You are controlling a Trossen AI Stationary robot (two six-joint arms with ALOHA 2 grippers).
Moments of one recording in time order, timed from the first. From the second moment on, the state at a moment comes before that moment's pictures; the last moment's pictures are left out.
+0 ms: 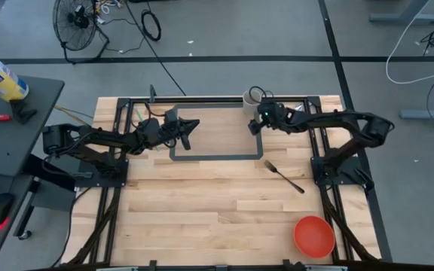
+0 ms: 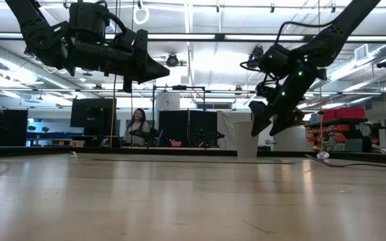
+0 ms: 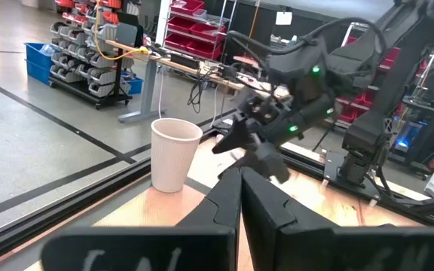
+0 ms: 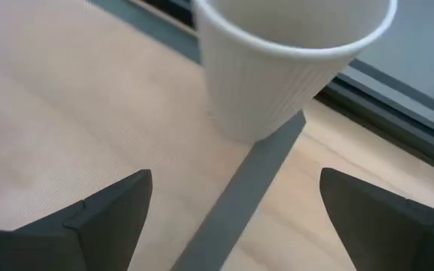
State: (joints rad) left arm 0.31 1.38 0.42 0.97 -0.15 -0.25; right arm -0.54 1.49 0.69 -0.04 0.29 0.26
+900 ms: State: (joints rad) left arm 0.31 1.38 0.42 0.98 -0.15 -0.25; right arm 0.05 1.27 0.85 -0.76 0.14 0.51
